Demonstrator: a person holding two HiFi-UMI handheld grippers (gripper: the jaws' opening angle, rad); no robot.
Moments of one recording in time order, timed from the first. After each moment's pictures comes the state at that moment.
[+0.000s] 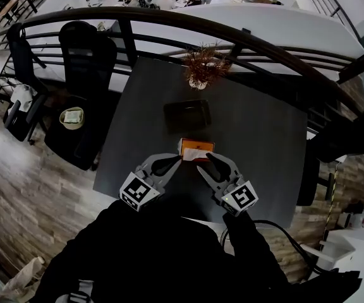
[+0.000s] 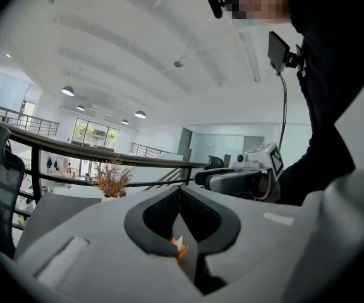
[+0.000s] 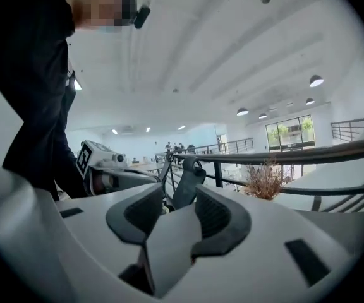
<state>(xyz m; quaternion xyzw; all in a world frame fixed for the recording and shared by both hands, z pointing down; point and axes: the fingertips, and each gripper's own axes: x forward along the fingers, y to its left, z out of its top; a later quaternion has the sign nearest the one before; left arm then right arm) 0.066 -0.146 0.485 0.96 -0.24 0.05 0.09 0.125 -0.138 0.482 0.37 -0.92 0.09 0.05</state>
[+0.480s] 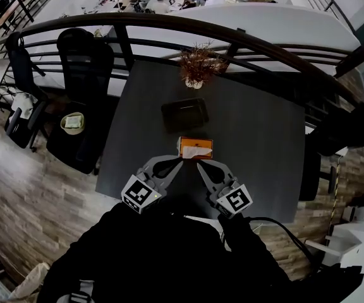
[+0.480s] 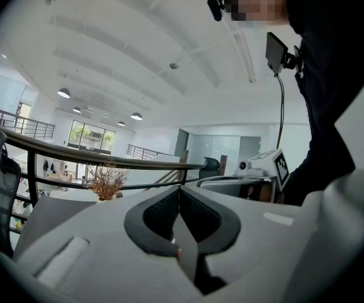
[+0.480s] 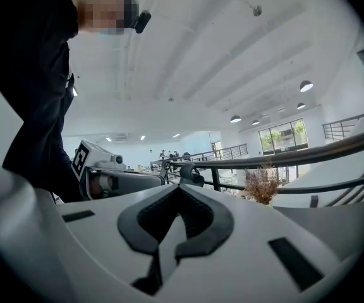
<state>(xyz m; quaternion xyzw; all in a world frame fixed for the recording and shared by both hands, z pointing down) 0.077 -0.125 0.470 0.97 -0.23 0.04 0.08 0.119 -0.116 0.475 0.39 -0.92 0.08 0.01</state>
